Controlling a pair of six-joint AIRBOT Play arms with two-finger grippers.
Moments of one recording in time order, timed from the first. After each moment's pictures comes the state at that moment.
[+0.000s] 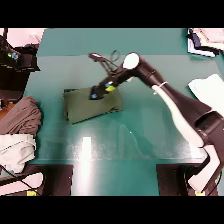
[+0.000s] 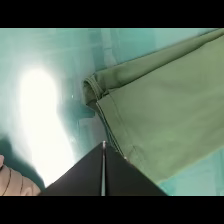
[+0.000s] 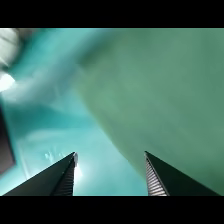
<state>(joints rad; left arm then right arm) 0.08 -1.33 1.67 1.30 -1.42 -1.36 0.51 -1.85 1.83 -0.80 1.29 1.18</state>
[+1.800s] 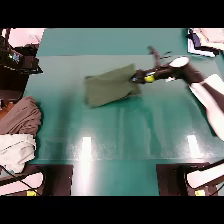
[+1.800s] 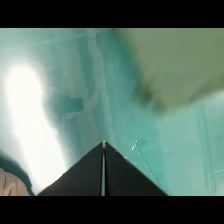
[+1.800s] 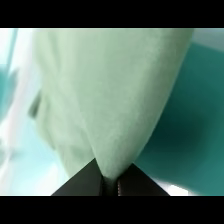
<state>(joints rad) 0.08 -1.33 1.67 1.24 -1.47 -1.34 0.05 -1.65 1.43 -0.62 1.05 1.14</state>
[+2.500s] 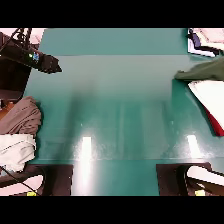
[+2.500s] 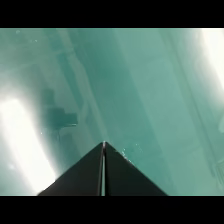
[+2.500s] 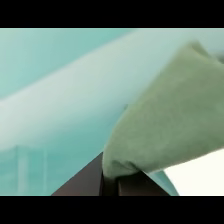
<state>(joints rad) -0.10 -1.33 1.67 1.20 -1.41 -1.34 -0.70 -1.31 1.41 -0.73 1.06 1.15</state>
